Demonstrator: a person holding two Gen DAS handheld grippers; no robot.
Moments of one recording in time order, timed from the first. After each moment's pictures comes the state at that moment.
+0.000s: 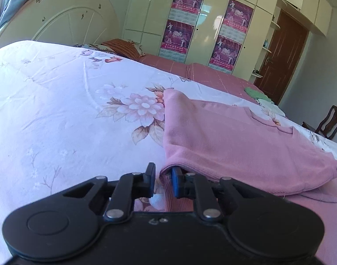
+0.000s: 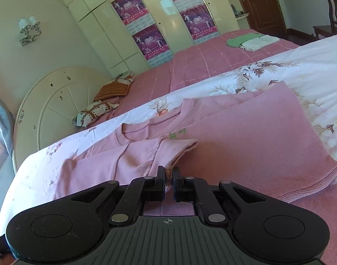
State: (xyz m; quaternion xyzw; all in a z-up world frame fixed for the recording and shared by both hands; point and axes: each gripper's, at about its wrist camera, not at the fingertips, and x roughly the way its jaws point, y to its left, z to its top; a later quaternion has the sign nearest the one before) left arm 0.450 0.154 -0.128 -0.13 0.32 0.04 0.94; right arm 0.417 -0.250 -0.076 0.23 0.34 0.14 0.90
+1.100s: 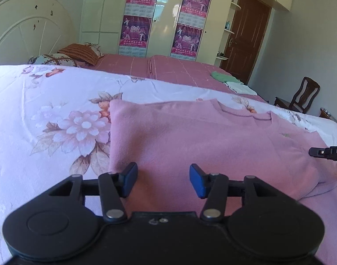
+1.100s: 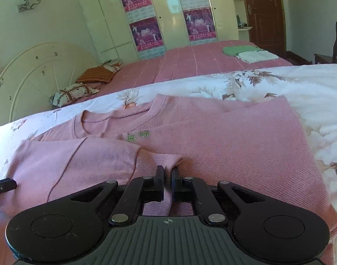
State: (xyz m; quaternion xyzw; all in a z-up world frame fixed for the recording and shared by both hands) left arm 0.513 0.122 -0.131 -0.06 0.32 -0.07 0.94; right arm 0.464 -0.257 -0.118 0.12 0.35 0.10 0.92
